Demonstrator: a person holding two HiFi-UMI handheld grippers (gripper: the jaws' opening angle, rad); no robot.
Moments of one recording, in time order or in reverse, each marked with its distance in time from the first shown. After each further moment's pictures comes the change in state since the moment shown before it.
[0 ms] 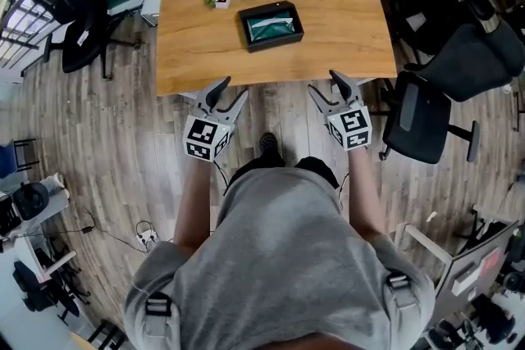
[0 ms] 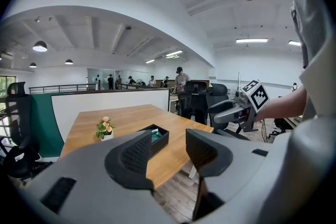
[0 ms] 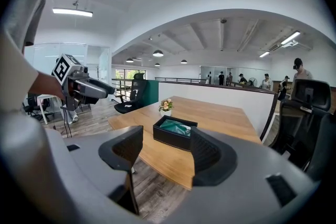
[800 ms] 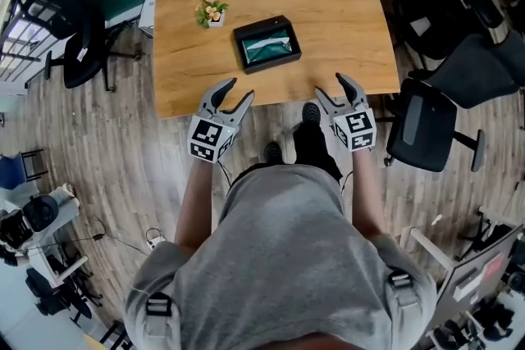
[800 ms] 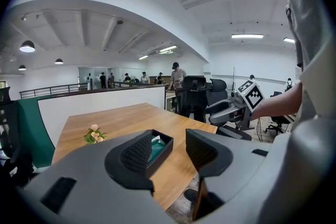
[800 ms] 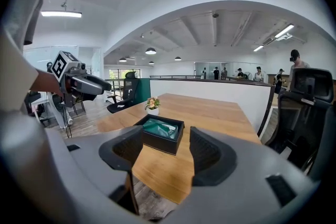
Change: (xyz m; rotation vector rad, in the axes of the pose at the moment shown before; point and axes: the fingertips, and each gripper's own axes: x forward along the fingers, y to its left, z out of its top) left arm 0.092 0.028 0.024 0.050 0.059 -0.066; right arm 0.052 -0.083 -0.010 0.066 0.032 -0.035
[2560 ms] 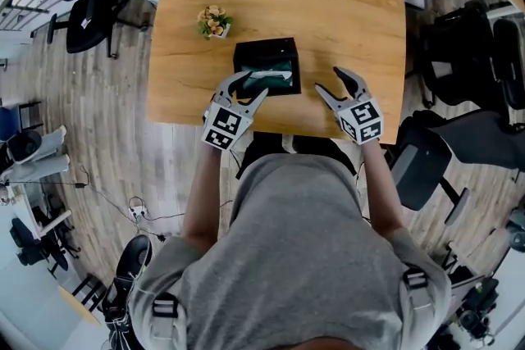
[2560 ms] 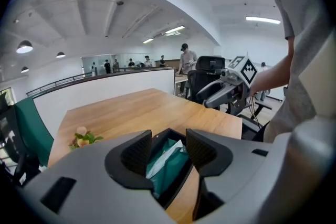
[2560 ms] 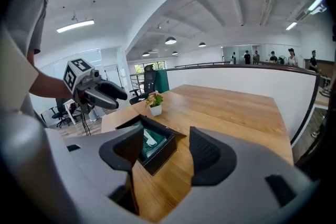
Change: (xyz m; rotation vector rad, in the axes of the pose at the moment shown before) left arm 0.155 0.075 -0.004 -0.001 0.187 0.073; right arm 0.153 -0.095 0.034 -0.042 0.123 0.344
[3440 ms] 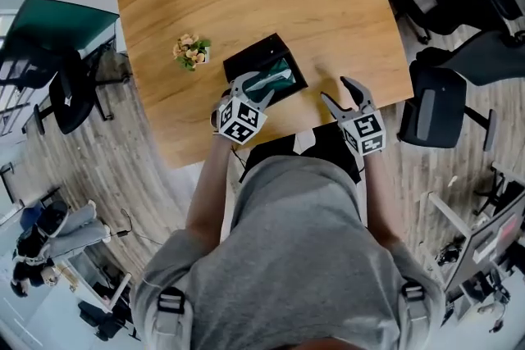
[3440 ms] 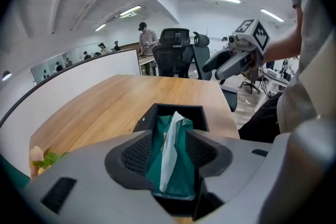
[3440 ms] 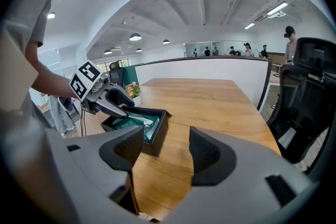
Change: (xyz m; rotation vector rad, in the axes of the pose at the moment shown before) left arm 0.081 0.001 -0.070 0.334 0.207 -0.349; right arm -0.018 0.033 -0.062 0.225 0.045 -0.376
